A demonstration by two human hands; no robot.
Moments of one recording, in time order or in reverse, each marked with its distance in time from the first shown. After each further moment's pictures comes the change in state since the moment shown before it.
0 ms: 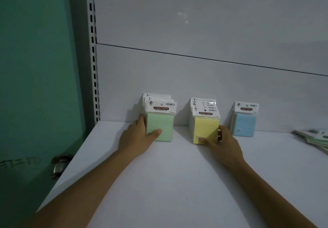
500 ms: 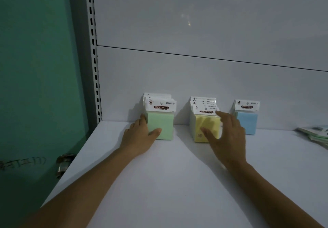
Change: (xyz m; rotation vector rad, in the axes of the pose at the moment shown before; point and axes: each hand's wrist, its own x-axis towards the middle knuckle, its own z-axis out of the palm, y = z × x) left_hand -0.001 0.004 0.000 0.126 -0.011 -0.002; right_hand -0.018 -0.029 -0.013 -0.131 0.343 -0.382
